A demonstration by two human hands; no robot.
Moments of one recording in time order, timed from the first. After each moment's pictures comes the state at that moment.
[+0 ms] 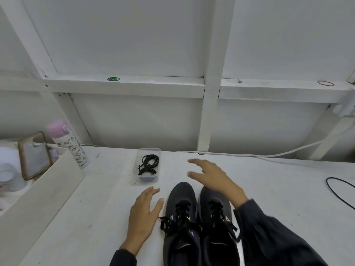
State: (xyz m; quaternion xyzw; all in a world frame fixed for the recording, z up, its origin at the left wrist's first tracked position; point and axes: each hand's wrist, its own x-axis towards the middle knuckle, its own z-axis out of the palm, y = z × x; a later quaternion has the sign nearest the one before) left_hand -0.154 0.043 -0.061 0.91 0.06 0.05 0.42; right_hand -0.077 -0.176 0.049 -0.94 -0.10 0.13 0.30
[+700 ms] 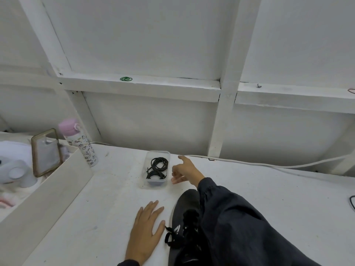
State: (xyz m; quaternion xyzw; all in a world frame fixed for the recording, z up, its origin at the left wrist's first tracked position) left_hand -0.157 0.068 -0.137 0.95 -0.01 0.07 0.30; right_hand 0.021 -0.079 -0.022 -0.72 0.07 0.28 0.63
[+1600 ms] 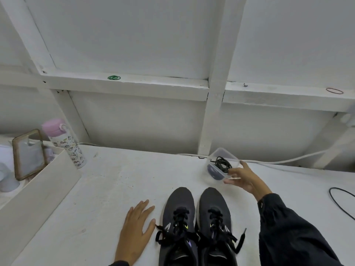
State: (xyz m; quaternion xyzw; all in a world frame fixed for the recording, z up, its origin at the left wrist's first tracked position) left_hand -0.158 0.070 -0.144 0.94 -0.02 0.10 0.32; right_hand 0.001 -0.281 -0.022 -0.62 0.24 0.13 0.73
